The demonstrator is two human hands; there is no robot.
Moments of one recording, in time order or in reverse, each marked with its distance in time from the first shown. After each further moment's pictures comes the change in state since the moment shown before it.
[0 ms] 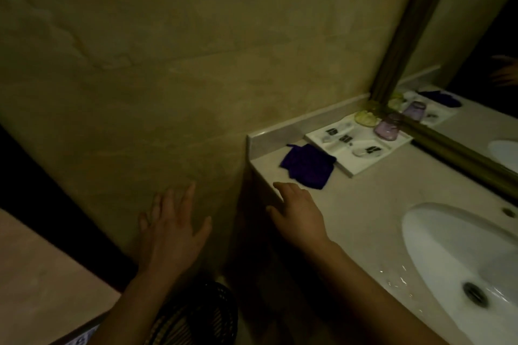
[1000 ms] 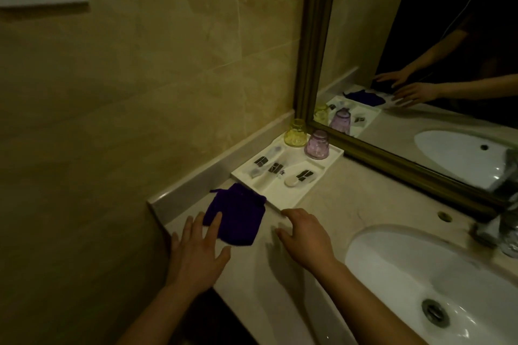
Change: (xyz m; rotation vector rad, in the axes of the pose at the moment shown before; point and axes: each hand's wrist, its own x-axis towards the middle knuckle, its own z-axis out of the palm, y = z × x) left_hand 0.139 0.207 0.114 0.090 -0.253 0.383; right_hand 0.064 0.202 -0.068 -0.027 0.049 0.319
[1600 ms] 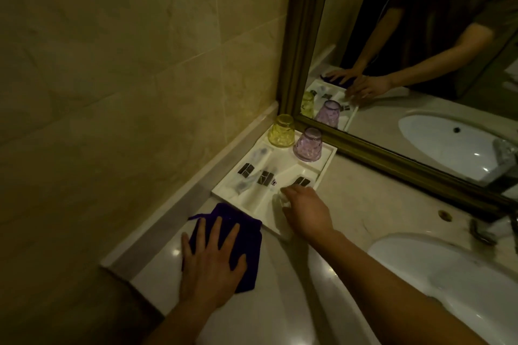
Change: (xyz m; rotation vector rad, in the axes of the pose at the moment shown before) left_hand 0.113 0.009 0.056 0.024 -0.025 0.190; right_hand 0.134 0.026 0.010 -0.263 0.031 0.052
